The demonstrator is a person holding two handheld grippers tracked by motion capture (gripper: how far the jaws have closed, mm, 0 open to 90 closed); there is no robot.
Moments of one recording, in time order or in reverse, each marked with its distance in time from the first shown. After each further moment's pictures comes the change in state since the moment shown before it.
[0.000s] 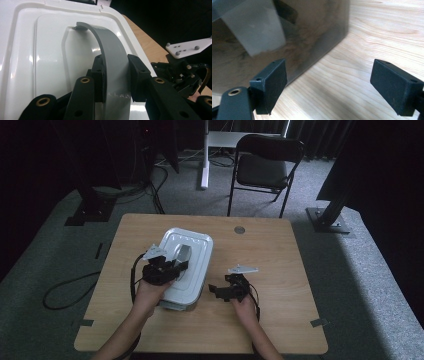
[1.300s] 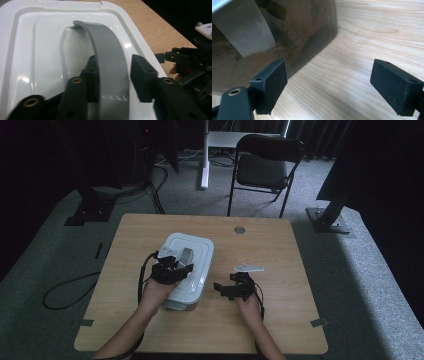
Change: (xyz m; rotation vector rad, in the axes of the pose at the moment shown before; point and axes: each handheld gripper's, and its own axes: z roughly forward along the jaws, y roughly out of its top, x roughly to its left) left arm -0.007 0.000 0.017 0.091 0.087 0.037; right arm -0.011 0.000 -0.010 -0.010 -0.019 0.021
